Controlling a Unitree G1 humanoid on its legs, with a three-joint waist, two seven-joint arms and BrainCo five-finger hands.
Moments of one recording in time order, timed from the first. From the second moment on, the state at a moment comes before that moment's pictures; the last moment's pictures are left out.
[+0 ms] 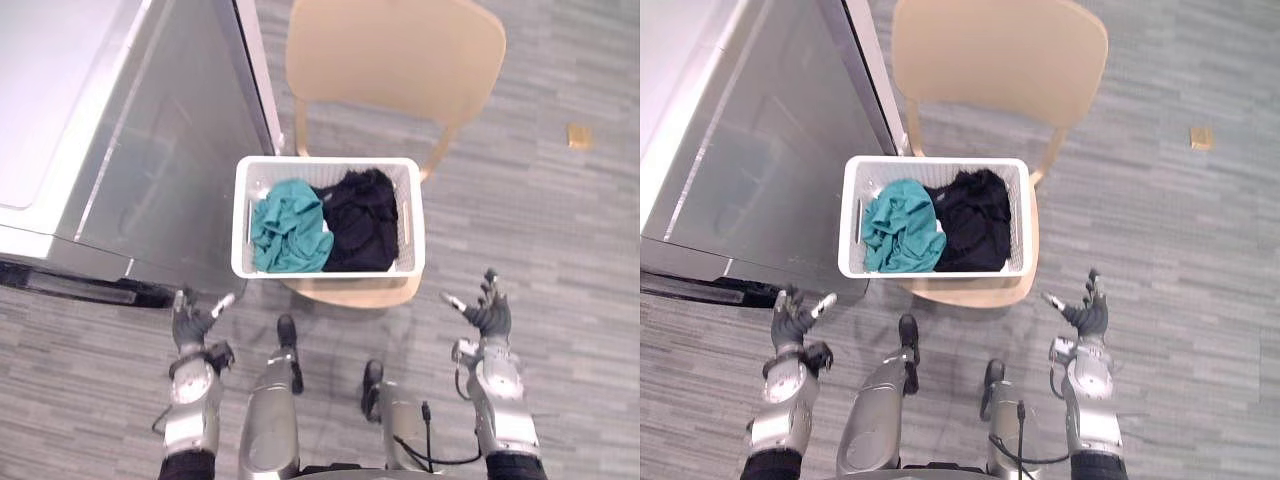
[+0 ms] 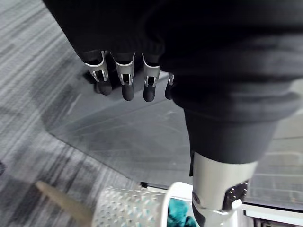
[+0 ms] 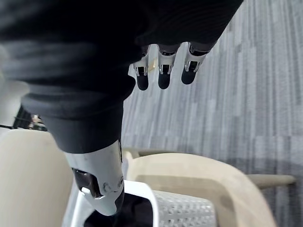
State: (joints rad) left arm 0.13 0.06 0.22 0.26 -0.16 -0.03 0.21; right arm 0.11 -0.05 -0.19 0.17 0.00 0.01 -0.21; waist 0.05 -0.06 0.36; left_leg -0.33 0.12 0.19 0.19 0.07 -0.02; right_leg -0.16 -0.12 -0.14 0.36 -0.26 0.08
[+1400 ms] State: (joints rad) left arm 0.10 0.06 0.16 0.93 0.04 -0.01 0.13; right arm 0.00 -0.10 -0.26 0.99 -0.01 0.05 -0.13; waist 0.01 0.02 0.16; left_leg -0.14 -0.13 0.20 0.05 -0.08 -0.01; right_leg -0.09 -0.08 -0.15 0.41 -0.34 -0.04
